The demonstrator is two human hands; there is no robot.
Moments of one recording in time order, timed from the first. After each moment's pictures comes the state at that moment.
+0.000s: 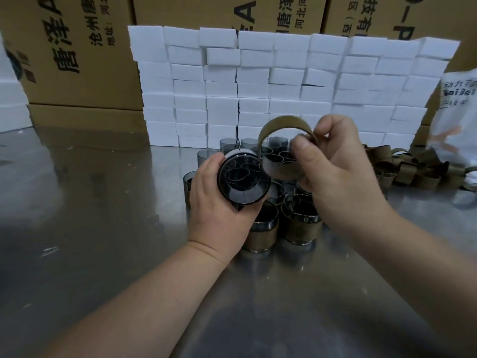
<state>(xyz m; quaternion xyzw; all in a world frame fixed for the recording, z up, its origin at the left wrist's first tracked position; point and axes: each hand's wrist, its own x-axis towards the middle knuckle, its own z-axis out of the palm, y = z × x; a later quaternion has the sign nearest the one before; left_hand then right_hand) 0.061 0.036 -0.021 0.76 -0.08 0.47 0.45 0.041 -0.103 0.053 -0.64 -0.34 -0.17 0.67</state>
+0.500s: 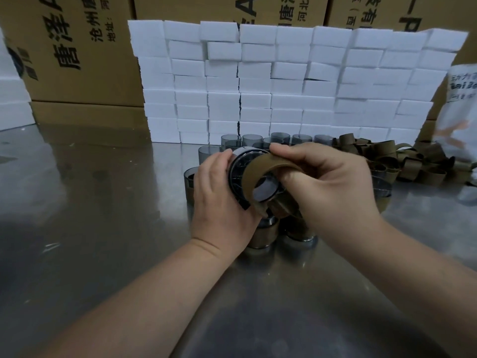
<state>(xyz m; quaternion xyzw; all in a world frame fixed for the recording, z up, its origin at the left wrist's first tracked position) 0.062 0.034 -0.024 0.78 -0.09 0.52 0.34 0.032 -0.096 0.037 -0.71 -0.32 -0.28 0.56</state>
